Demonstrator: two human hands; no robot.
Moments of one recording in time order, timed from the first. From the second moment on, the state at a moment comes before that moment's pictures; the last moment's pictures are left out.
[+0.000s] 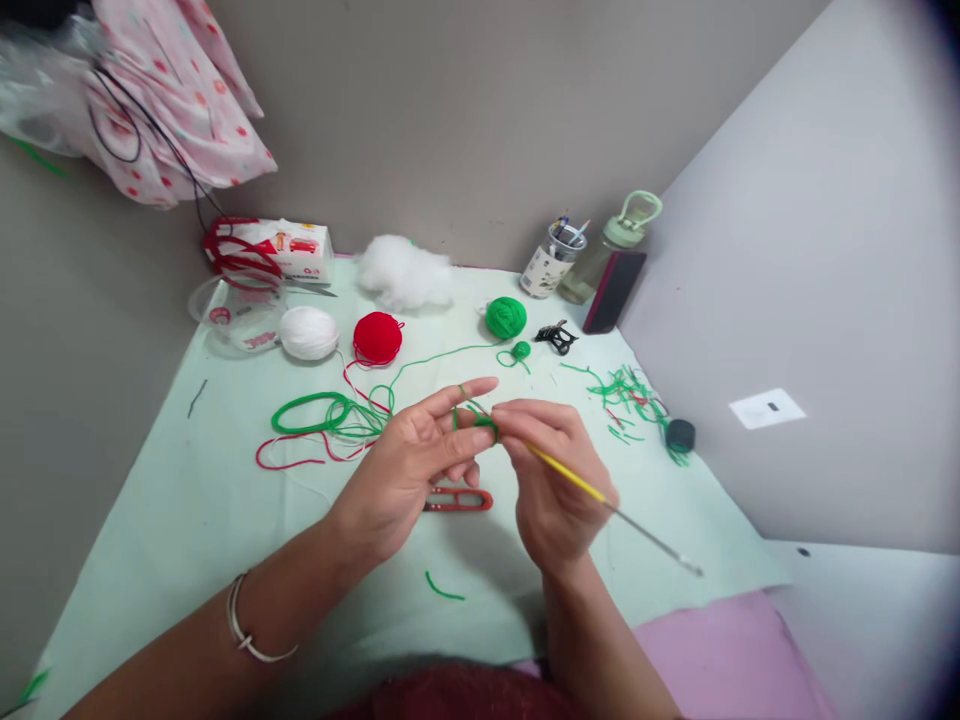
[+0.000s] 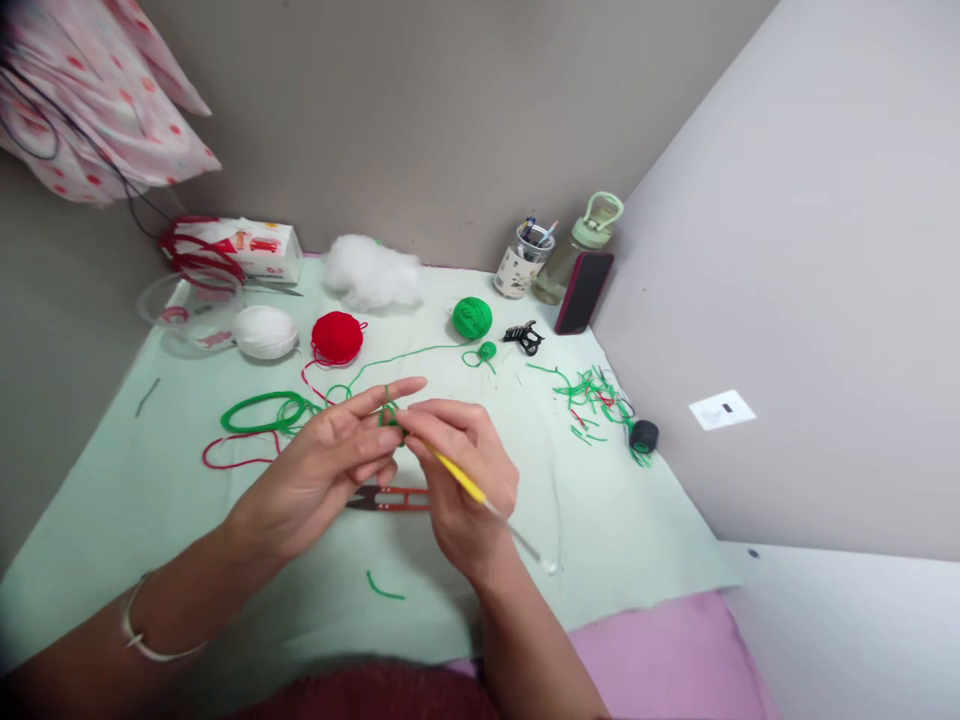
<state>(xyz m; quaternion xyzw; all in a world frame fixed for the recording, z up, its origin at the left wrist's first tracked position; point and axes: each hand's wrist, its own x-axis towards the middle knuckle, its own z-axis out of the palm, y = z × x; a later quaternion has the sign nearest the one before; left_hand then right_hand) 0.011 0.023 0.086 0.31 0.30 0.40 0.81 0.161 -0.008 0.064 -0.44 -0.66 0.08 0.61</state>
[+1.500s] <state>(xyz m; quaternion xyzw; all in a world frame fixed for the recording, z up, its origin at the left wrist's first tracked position) 0.012 0.021 0.088 0.29 0.33 0.44 0.78 0.154 -0.013 0.060 -0.45 -0.63 0.05 0.63</state>
